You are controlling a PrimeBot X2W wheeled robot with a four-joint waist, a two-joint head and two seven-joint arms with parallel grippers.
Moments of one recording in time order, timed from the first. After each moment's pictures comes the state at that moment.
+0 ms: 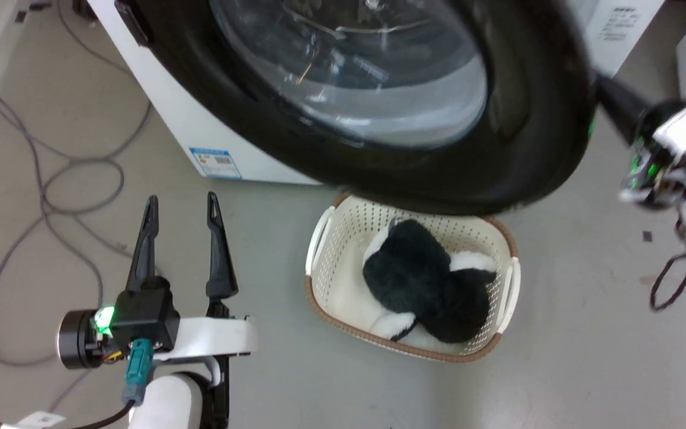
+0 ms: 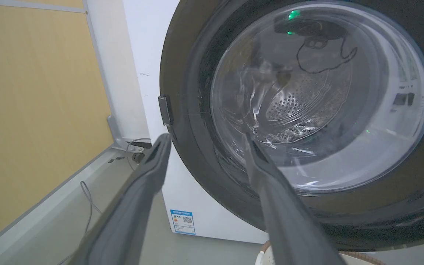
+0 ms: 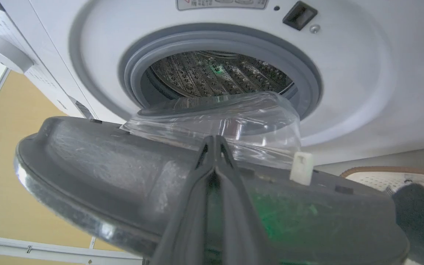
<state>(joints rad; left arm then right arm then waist) -0.19 0.05 -0.12 -0.02 -0.05 0.22 -0.26 -0.85 -0.33 0.18 0.61 1.56 0.12 0.42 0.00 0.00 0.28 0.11</state>
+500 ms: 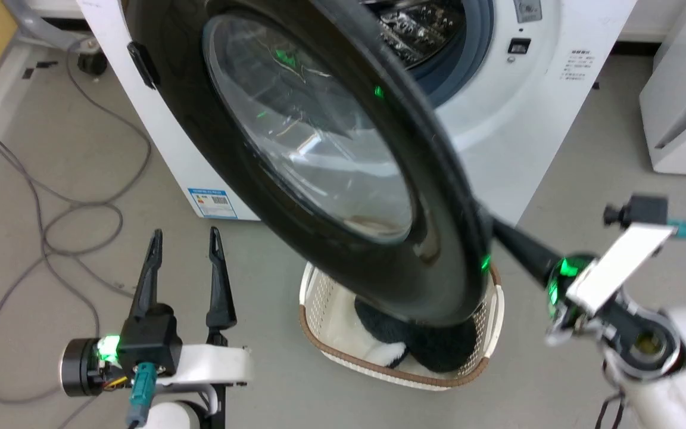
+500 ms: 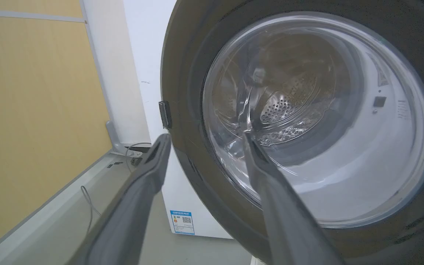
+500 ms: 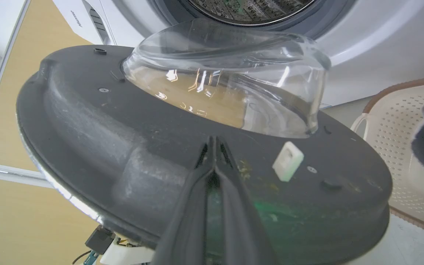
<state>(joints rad) -0.11 0.05 -0.10 -0.01 -0.03 0.19 -0.26 -0.43 -0.28 0.27 0.24 1.57 0.13 0.44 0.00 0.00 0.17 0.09</state>
